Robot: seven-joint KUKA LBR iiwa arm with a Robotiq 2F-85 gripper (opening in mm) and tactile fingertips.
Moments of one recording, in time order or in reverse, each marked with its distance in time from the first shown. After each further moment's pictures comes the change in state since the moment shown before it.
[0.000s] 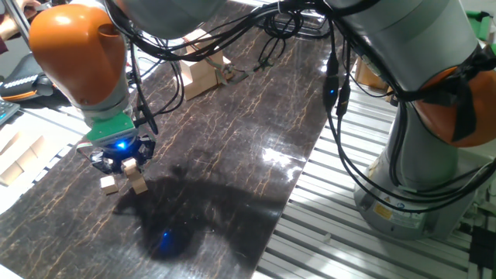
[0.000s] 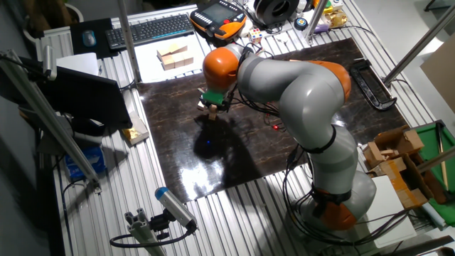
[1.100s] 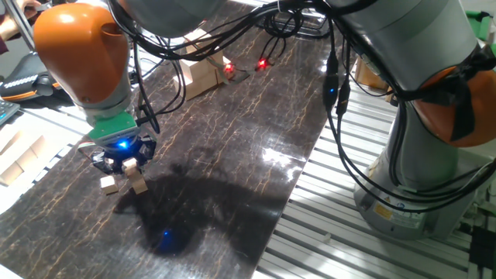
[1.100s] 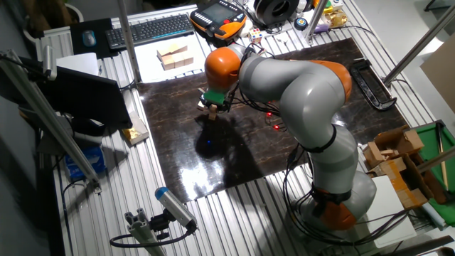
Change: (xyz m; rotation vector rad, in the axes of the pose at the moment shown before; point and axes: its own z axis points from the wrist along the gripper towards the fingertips) arm 0.000 -0.001 0.003 -0.011 0.014 -0.005
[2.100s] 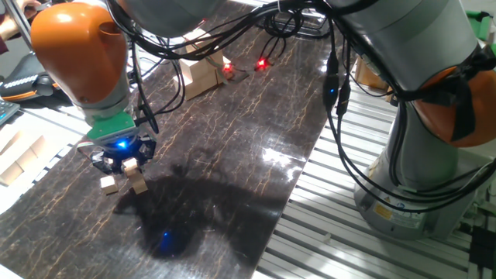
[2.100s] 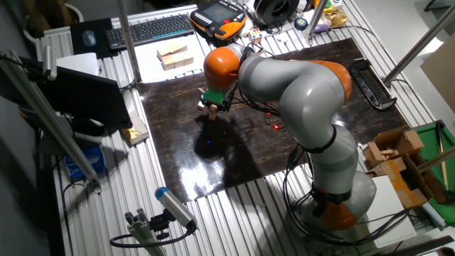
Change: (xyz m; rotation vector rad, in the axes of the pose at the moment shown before) arm 0.001 0.000 -0.003 0.010 -0.009 0.018
